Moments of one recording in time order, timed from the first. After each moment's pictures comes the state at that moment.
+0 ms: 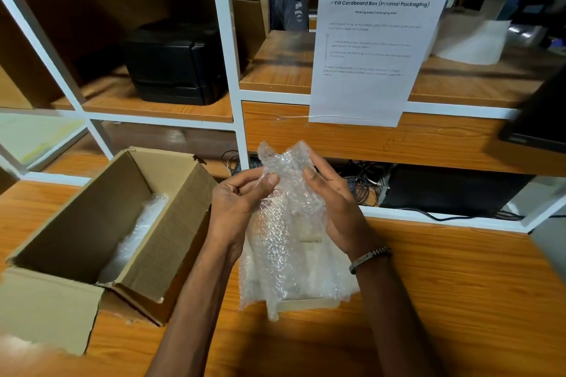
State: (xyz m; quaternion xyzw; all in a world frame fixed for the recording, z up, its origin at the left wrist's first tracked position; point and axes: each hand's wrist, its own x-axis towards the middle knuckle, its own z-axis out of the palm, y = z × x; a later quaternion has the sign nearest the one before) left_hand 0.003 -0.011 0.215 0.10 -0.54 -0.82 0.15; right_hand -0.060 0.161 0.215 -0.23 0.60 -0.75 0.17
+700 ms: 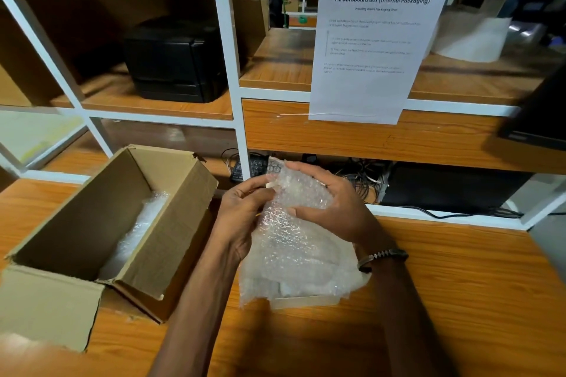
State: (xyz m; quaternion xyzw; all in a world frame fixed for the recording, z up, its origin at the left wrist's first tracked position) left_hand 0.002 -0.009 0.209 0.19 -0.51 -0.84 0.05; right_hand -0.066 0.181 0.213 -0.32 0.79 -0.52 0.08
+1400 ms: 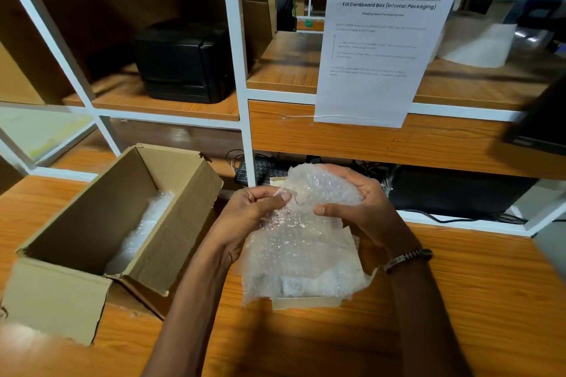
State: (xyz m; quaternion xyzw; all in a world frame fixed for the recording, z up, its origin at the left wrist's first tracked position) left_hand 0.016 -0.022 0.211 0.11 -0.60 -0.79 -0.03; right_hand -0.064 0.211 0.221 -0.25 0.71 -0.64 0.13
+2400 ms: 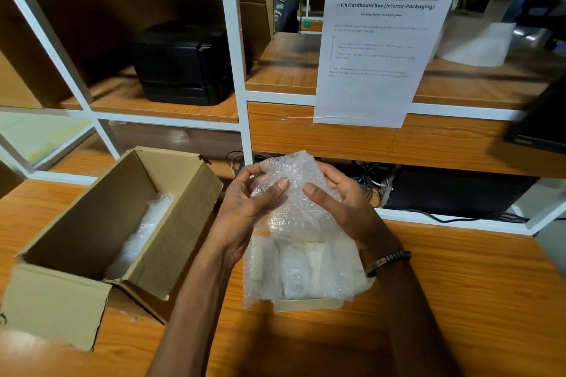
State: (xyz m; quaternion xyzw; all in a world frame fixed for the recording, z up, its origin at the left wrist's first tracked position) left_hand 0.012 -0.017 0.221 0.08 -0.55 -0.83 0.08; right_hand -0.055 0.181 0.222 -0.25 0.69 -0.66 0.16
